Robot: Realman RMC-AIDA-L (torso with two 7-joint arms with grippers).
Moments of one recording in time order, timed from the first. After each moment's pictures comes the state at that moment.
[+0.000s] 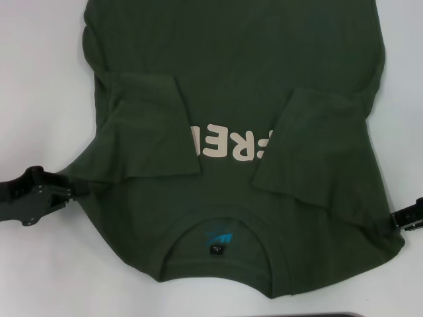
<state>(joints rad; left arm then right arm) -0.36 -2.08 -2.70 -0.75 -0.81 1.71 -2.53 0.52 1.92 -0.53 -0.59 -2.65 -1.79 2.23</state>
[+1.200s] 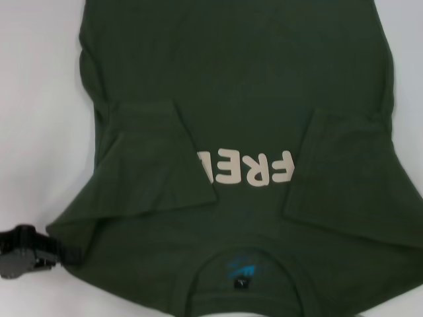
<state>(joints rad) -0.35 -2.01 -2.58 -0.75 -0.72 1.93 -2.49 0.49 1.89 -0.55 -0.77 -2.76 -1.95 2.26</state>
